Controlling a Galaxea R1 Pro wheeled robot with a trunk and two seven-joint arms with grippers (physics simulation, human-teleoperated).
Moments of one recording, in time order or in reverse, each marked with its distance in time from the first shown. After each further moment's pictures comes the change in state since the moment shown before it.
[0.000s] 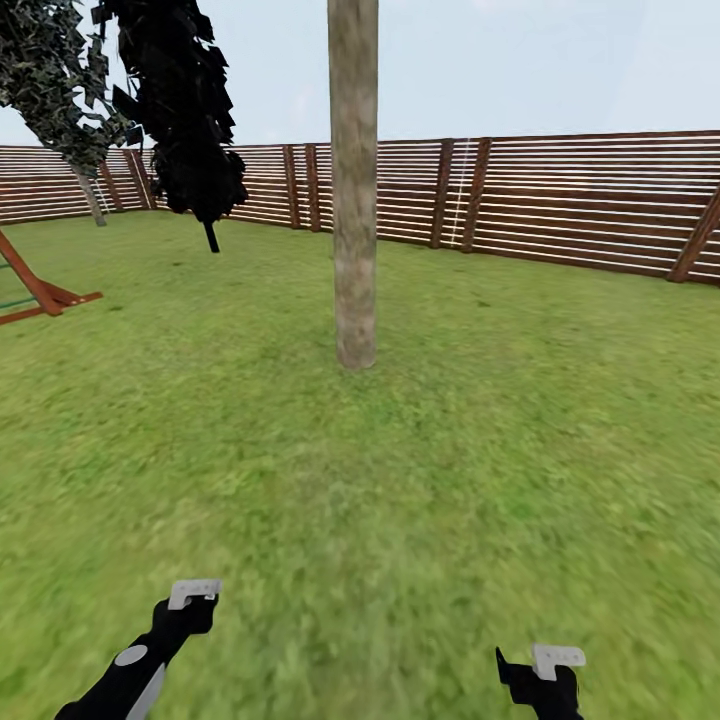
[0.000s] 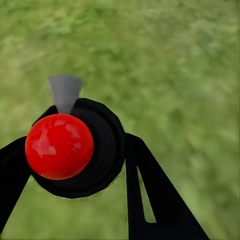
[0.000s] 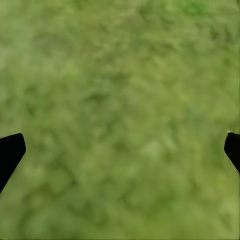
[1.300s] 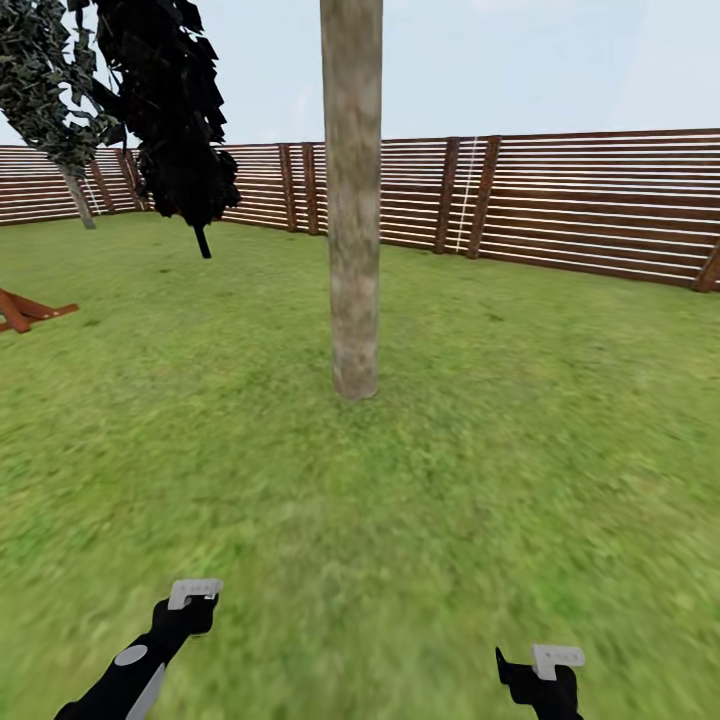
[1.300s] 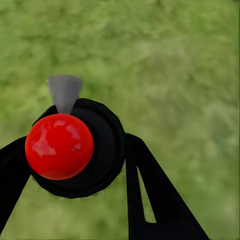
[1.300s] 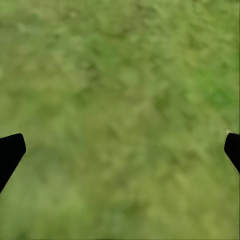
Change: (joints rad) left arm 0.000 0.000 0.000 0.000 0.000 0.000 0.000; right arm 0.000 0.000 0.000 0.000 0.000 0.000 0.001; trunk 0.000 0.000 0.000
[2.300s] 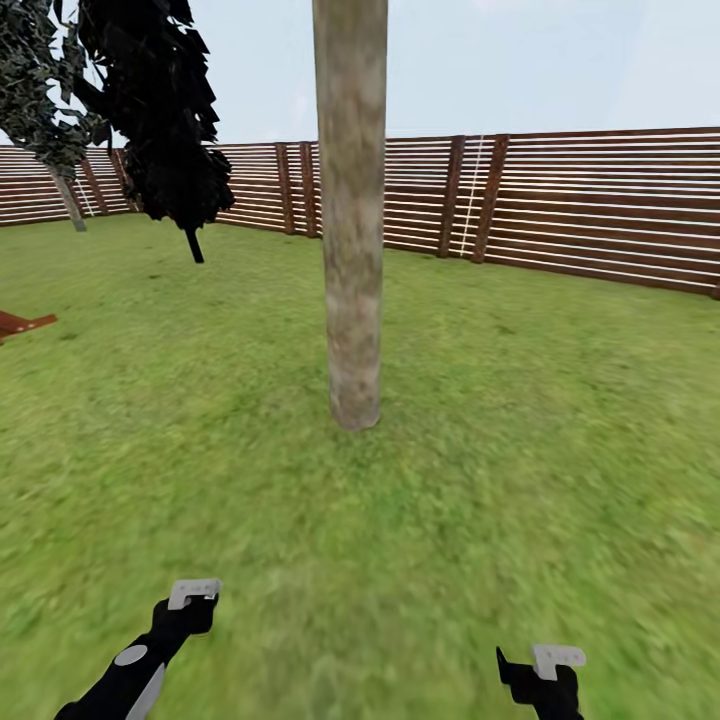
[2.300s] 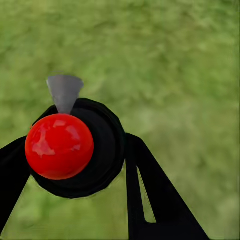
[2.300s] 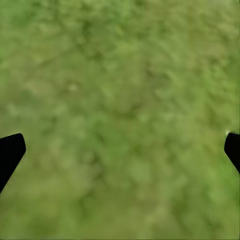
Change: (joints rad) left arm 0.000 0.000 0.000 0.000 0.001 0.000 0.000; right arm 0.000 -0.002 -0.001 -0.001 -0.002 0.000 -0.001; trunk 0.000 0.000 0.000
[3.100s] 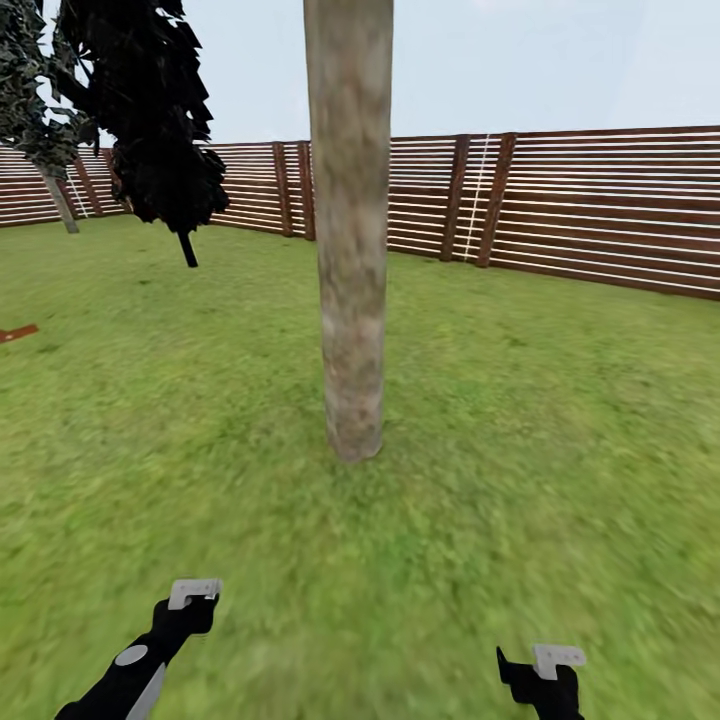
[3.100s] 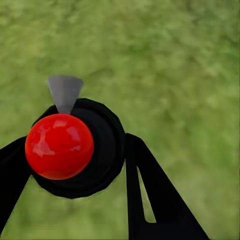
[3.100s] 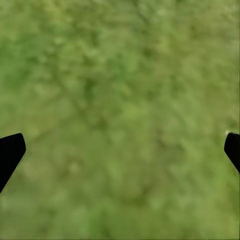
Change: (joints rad) left arm 0.000 -0.001 0.000 0.000 -0.001 -0.001 0.000; right arm 0.000 0.000 -0.001 -0.001 -0.001 0.000 0.000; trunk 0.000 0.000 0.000
